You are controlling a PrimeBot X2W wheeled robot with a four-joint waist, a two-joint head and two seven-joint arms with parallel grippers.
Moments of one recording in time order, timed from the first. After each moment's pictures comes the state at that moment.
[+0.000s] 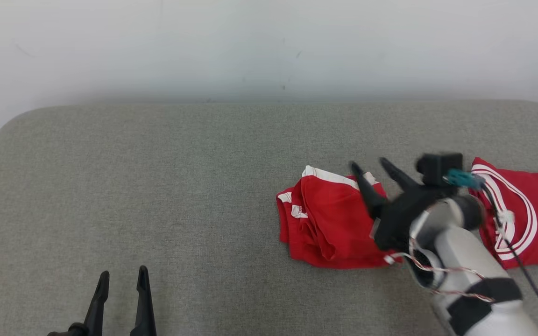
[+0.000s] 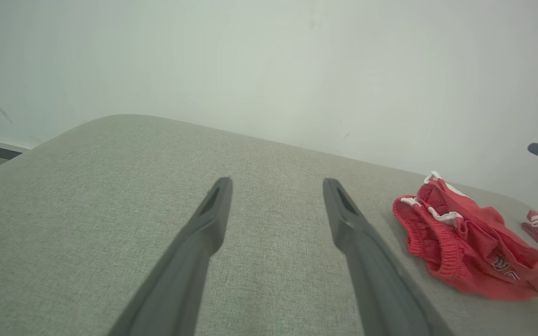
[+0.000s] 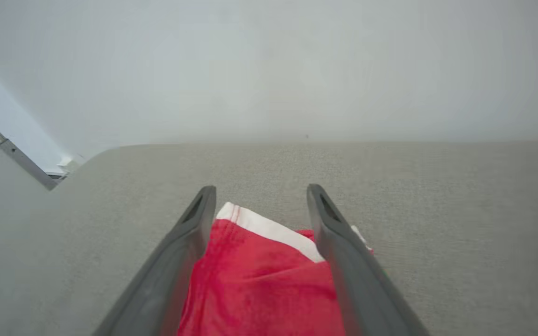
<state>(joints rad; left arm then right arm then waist) 0.09 0.05 -0.04 0.02 -0.27 0.00 -0.26 -0.61 -0.12 0.31 0.60 0.50 0.13 0.09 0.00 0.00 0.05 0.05</state>
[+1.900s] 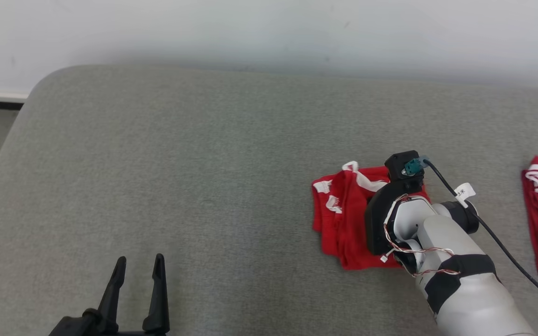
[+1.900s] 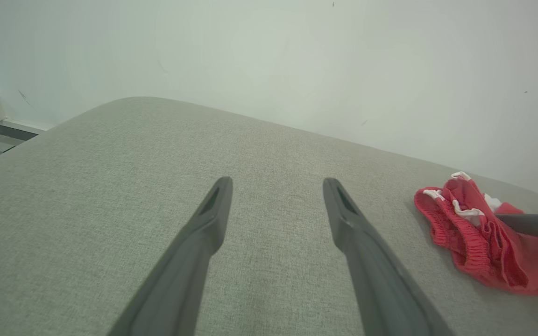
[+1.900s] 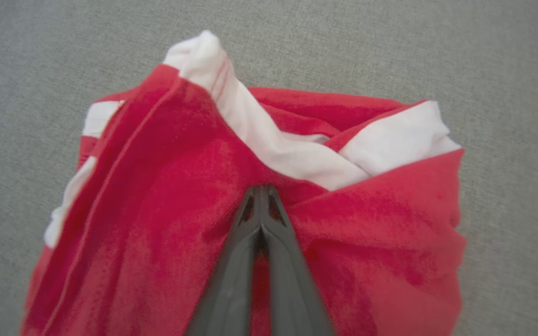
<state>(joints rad) 0.04 0.05 -0.07 0.04 -0.28 -0.04 -0.26 -0.75 -0.05 0.20 0.95 0.16 0.13 0.39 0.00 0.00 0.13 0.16</state>
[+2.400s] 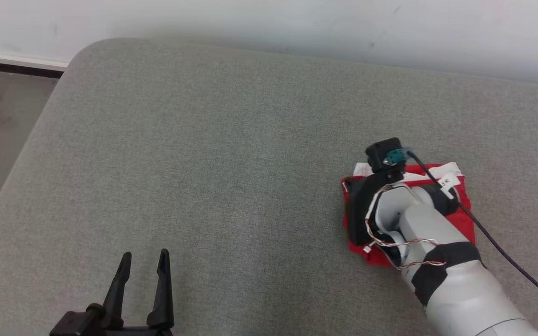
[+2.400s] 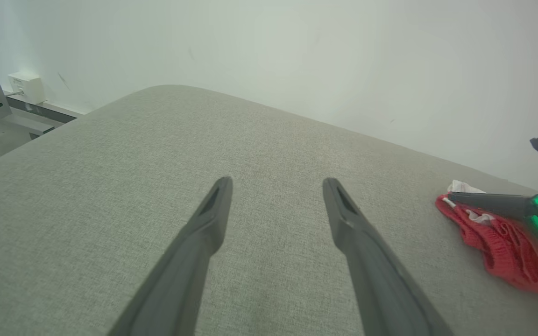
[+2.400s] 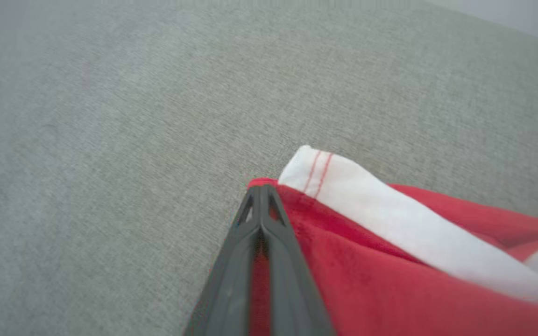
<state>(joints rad) 0.02 0.05 -0.10 0.05 -0.30 -0.04 -0.26 -0.82 -0.05 0.34 1.00 0.26 0.13 0.28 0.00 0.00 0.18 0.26</state>
